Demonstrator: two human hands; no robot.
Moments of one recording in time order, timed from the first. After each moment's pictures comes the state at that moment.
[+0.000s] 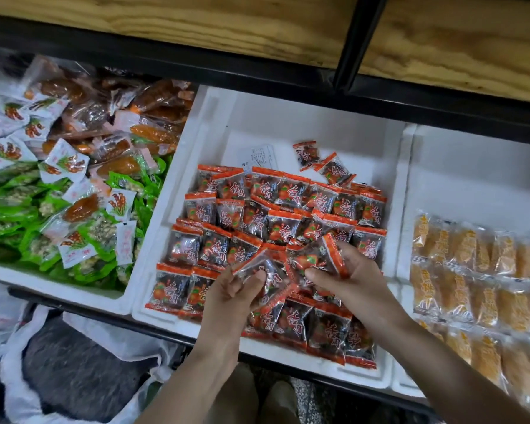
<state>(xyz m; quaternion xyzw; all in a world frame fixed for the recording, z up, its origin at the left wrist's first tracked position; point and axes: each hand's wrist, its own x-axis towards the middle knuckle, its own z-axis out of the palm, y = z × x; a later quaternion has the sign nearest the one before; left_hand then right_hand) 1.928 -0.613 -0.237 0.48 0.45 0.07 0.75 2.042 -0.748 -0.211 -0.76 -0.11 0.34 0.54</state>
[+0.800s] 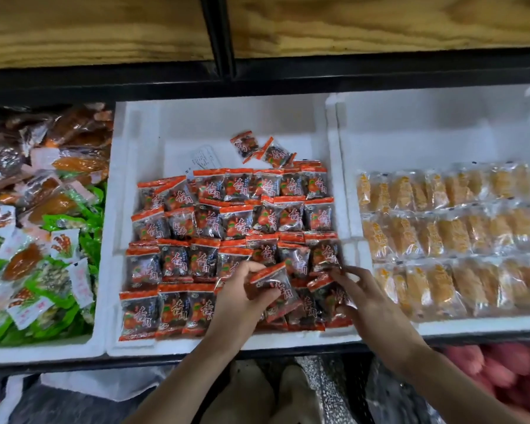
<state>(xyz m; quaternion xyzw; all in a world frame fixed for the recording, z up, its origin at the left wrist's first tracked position) 1.947 -0.632 -0.240 0.78 0.22 -0.10 0.57 1.997 -0.851 -0.268 -0.93 -0.23 0.19 0.19</state>
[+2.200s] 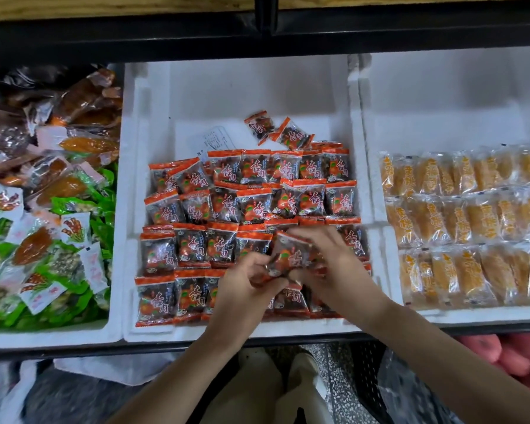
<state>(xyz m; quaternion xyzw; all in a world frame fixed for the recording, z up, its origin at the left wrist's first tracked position) 1.935 -0.609 -0.252 0.77 0.20 -0.08 0.59 2.005 -0.761 -0.246 -0.86 -0.21 0.21 0.42</state>
